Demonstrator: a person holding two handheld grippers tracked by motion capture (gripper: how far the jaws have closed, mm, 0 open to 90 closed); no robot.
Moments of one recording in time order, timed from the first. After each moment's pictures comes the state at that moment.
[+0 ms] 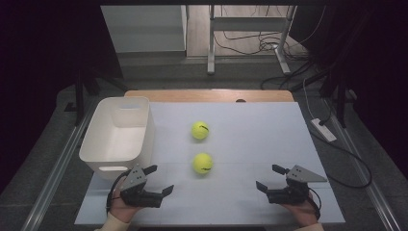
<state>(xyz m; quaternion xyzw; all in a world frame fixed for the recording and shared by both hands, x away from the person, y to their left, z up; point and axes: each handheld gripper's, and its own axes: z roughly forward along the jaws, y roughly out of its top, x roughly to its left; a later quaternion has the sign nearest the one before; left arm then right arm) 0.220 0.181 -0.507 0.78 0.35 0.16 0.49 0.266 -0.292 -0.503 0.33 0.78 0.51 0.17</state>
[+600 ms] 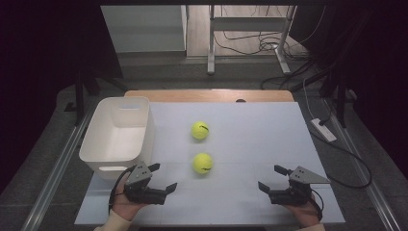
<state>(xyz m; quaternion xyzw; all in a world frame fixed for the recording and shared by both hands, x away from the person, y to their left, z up) 0.226 0.169 -0.493 0.79 0.37 0.15 0.47 0.263 -0.298 -0.503 0.33 0.77 0.51 0.17</state>
